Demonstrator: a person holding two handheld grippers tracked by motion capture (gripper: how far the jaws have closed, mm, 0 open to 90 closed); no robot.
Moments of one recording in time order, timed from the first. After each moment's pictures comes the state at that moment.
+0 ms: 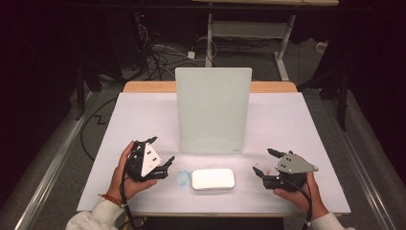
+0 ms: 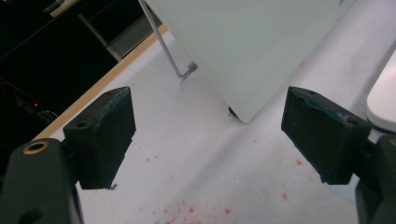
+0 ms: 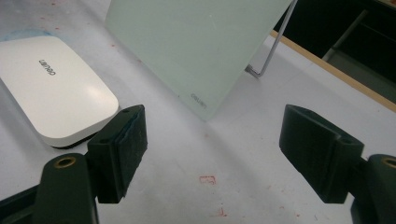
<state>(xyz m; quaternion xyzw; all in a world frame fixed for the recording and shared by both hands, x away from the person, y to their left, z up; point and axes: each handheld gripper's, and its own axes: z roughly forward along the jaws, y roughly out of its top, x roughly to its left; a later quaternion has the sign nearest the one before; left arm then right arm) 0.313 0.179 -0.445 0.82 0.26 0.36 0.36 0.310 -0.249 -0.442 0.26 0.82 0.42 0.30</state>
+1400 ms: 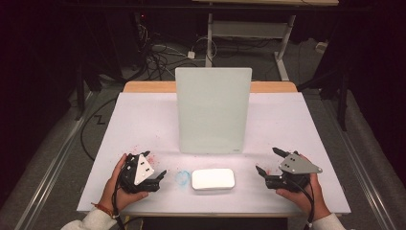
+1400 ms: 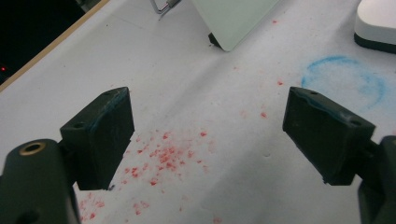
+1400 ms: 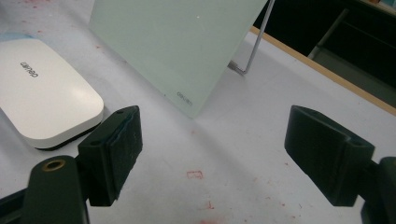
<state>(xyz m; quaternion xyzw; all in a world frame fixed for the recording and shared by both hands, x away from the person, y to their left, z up) 0.300 0.198 -0.473 0.84 0.28 0.31 0.33 0.308 -0.256 -0.442 0.27 0.81 0.42 0.32</state>
